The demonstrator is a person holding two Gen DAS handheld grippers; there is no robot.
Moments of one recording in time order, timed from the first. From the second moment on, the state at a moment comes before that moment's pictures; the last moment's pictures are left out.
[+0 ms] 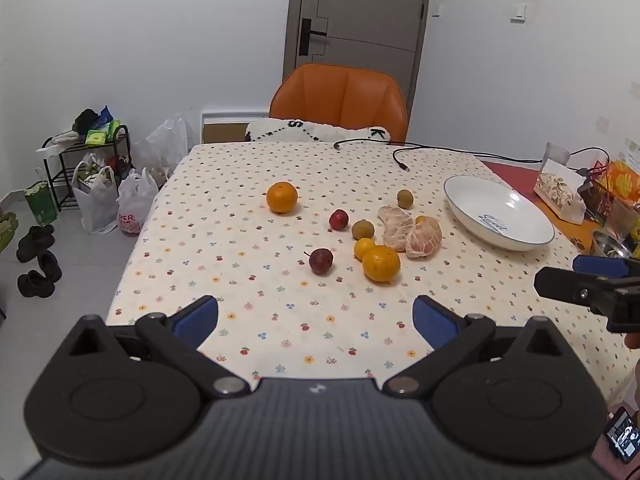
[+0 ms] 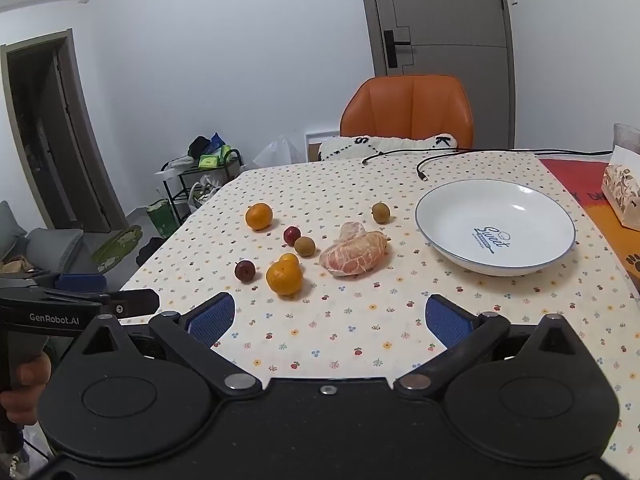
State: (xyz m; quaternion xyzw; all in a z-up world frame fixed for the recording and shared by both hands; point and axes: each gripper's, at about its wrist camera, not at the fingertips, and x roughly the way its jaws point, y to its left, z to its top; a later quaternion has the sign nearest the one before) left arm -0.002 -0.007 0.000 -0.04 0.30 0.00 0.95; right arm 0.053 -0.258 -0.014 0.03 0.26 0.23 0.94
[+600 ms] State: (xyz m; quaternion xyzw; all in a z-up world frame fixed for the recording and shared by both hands) left arm -0.001 -0.008 0.000 -0.04 0.30 0.00 0.95; right arm 0.055 -0.267 -0.014 0.03 0.26 0.23 0.94
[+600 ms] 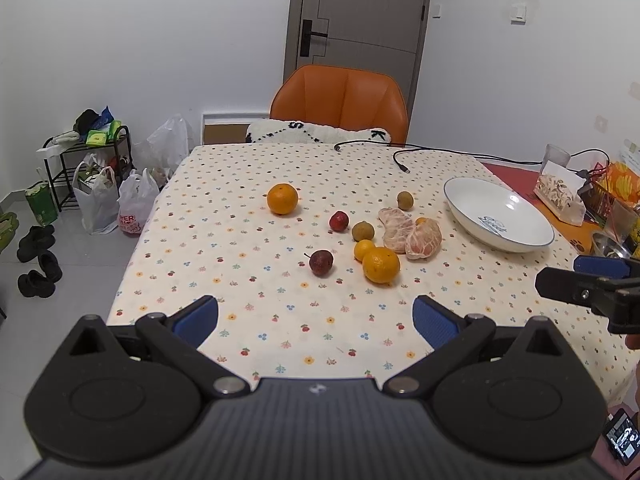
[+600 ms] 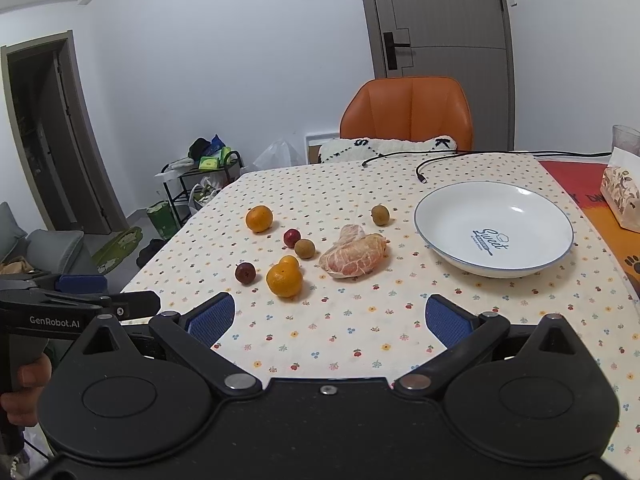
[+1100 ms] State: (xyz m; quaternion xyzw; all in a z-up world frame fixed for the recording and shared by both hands) left arm -0.002 -0.008 -0.001 -0.04 0.30 0.00 0.95; right arm 0.054 -0.266 -0.013 0.03 0.26 0.23 0.94
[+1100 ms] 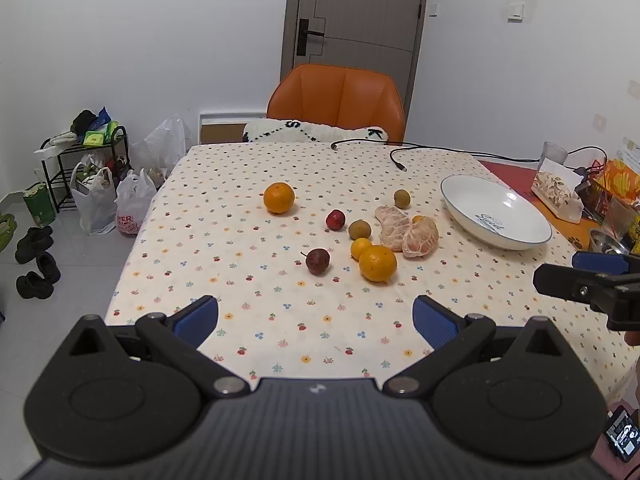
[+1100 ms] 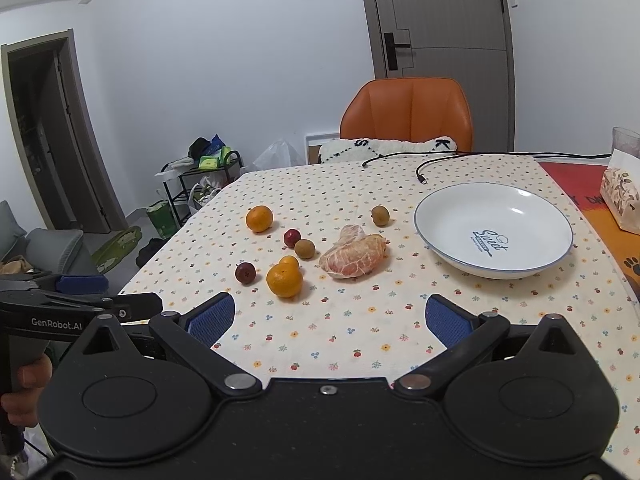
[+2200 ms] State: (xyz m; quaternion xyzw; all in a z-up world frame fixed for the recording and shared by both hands) left arm 0.001 -0.012 -0.006 -0.04 0.30 -0.01 0.95; right arm 0.055 -0.265 -0.013 0.02 0.26 0.23 0.94
